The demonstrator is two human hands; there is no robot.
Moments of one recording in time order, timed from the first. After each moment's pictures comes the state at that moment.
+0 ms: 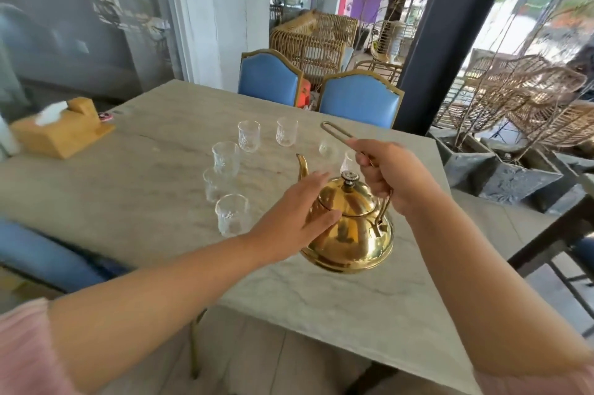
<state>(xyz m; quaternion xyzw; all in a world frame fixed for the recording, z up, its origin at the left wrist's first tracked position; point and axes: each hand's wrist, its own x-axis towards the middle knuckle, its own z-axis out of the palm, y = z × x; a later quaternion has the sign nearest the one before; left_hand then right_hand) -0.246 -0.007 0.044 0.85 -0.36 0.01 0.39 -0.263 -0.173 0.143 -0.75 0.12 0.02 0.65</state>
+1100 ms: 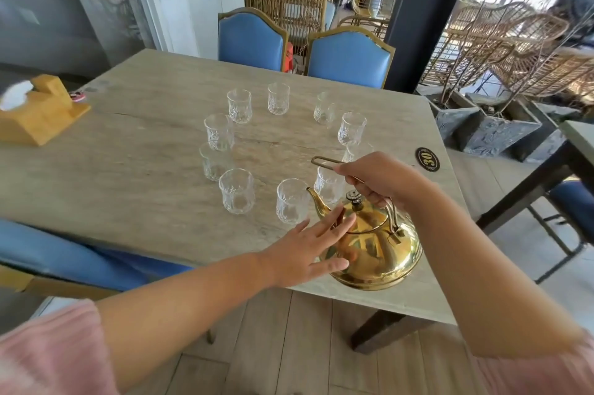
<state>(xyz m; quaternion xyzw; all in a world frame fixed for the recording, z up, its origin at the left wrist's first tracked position) -0.266 0.014 -0.029 0.82 -0.51 -0.16 0.20 -0.269 -0.150 0.096 -0.86 0.18 0.14 0.46</state>
